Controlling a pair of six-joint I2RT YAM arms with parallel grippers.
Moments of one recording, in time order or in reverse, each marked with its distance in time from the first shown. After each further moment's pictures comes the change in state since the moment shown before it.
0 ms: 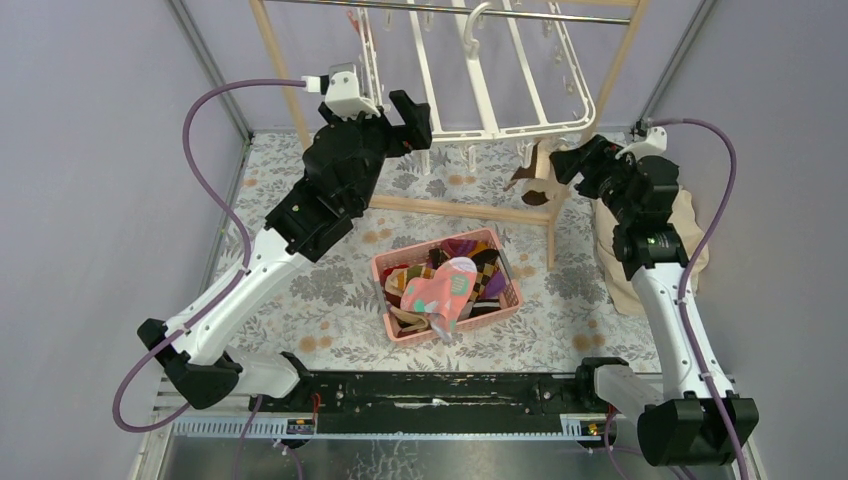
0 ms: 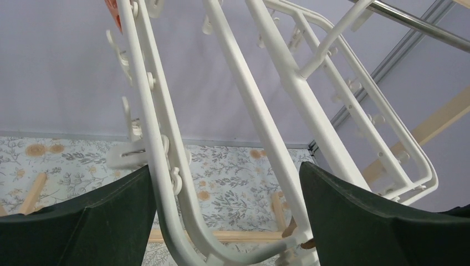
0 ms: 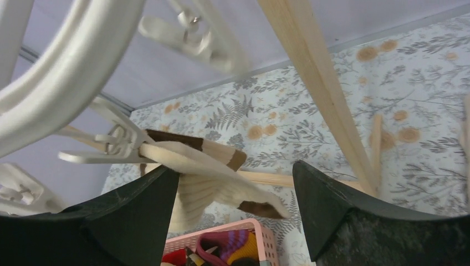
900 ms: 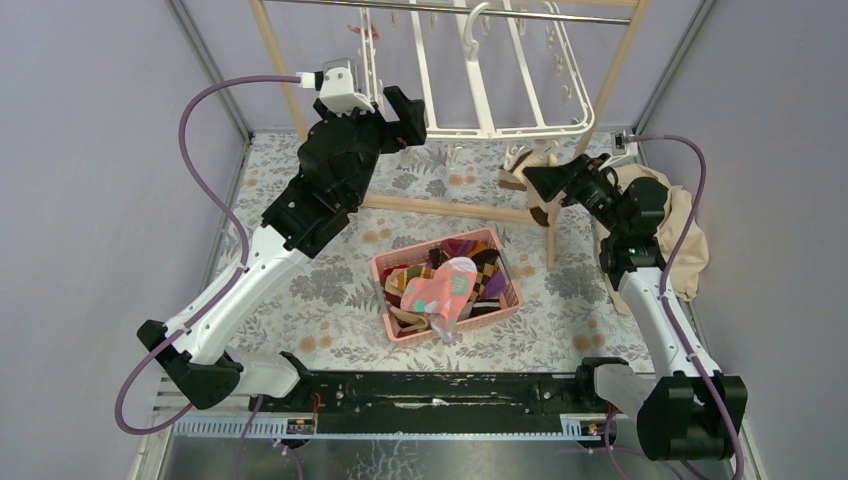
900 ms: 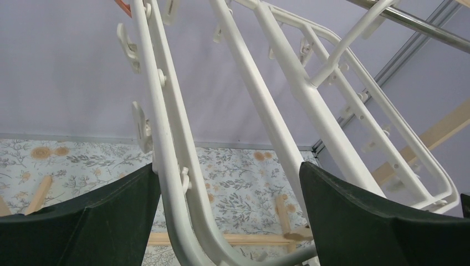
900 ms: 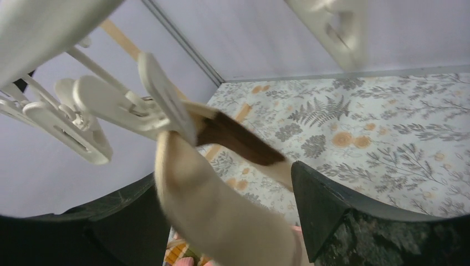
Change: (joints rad) left arm 0.045 0.000 0.000 0.000 0.041 0.000; right arm -0.010 0.029 -0.248 0.513 -0.393 0.137
